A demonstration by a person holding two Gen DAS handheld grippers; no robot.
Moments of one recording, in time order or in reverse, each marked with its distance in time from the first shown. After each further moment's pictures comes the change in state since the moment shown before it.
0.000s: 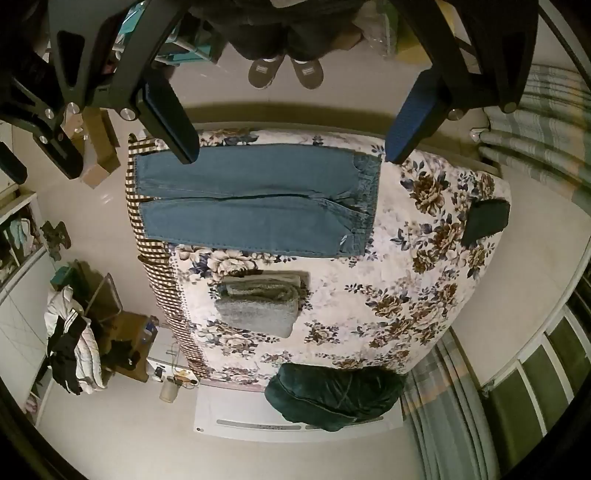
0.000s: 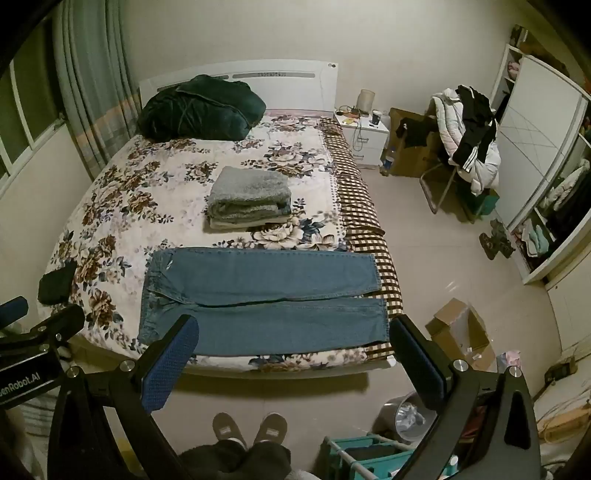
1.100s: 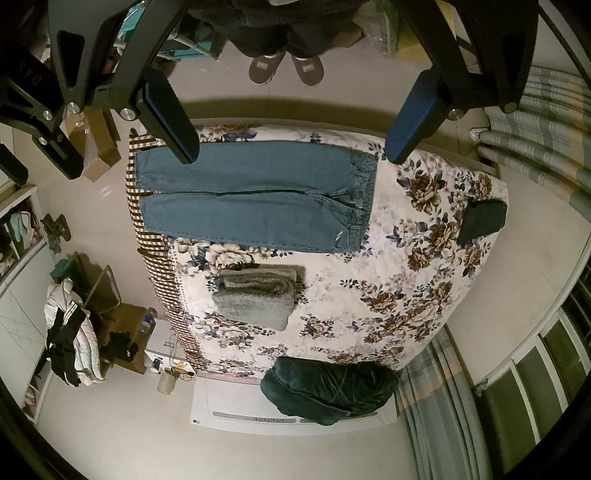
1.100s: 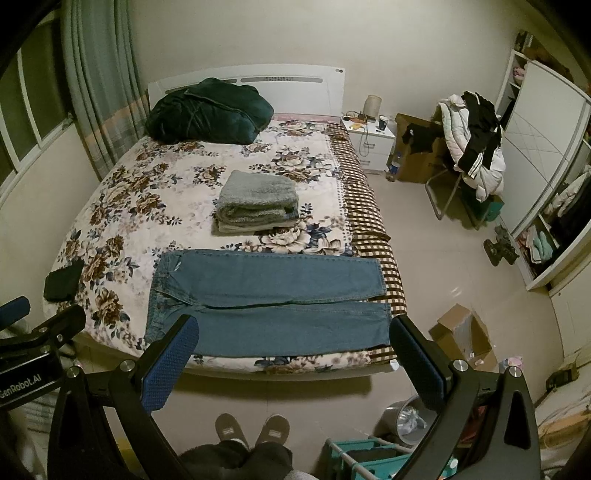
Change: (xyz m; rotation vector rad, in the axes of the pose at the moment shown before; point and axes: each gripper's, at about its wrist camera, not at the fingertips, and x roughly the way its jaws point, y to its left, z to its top) left arm -0.016 0.004 0.008 -0.015 -0.023 -0.005; right arm -0.030 0.015 0.007 -0.005 -0.019 0.026
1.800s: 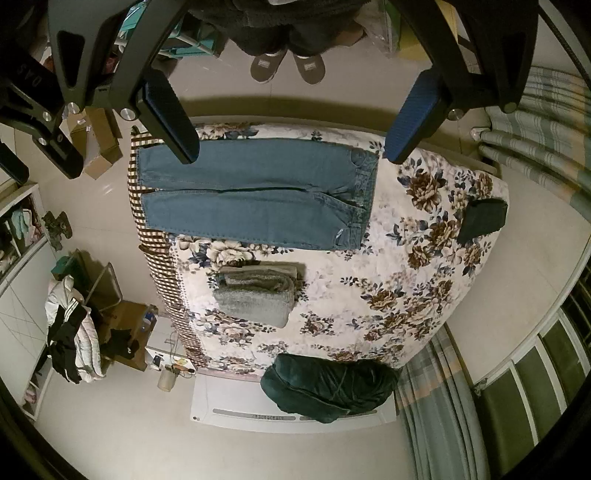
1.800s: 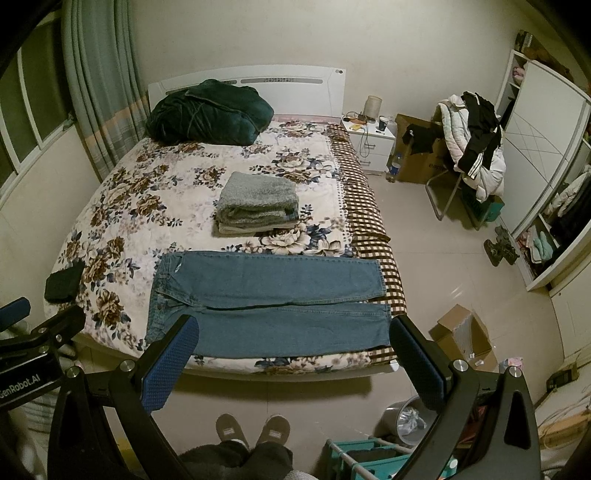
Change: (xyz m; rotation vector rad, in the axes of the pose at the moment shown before) left arm -0.002 -0.001 0.002 -0.003 -0.003 -0.003; right arm 0.000 0.001 0.000 0.001 -0.001 0.000
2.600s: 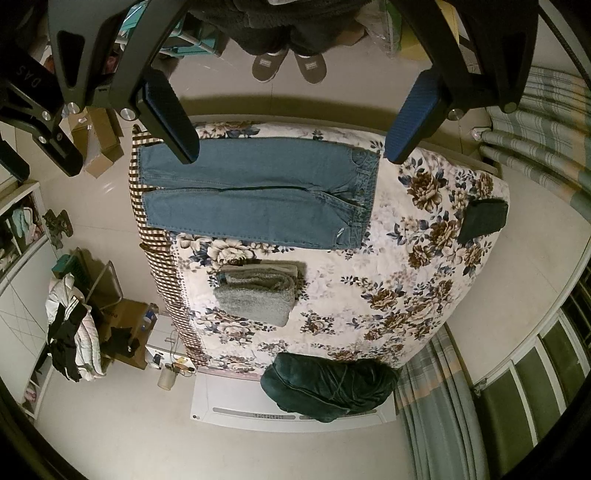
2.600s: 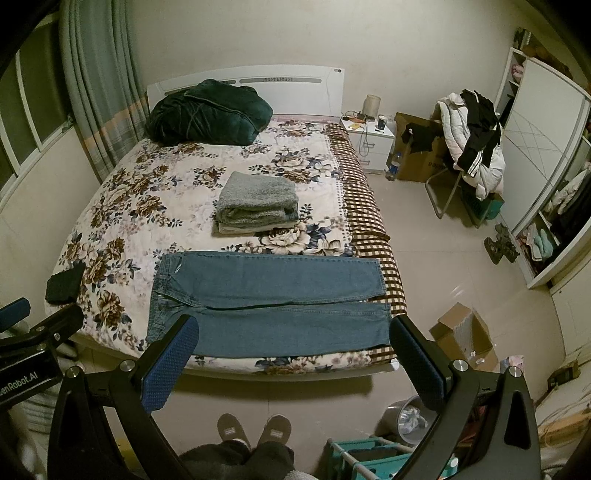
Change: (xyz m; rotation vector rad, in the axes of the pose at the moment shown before) left arm -0.001 0.002 -0.001 -0.001 -0.004 -0.004; right arm 0.001 0.000 -0.001 0.002 0.002 0.000
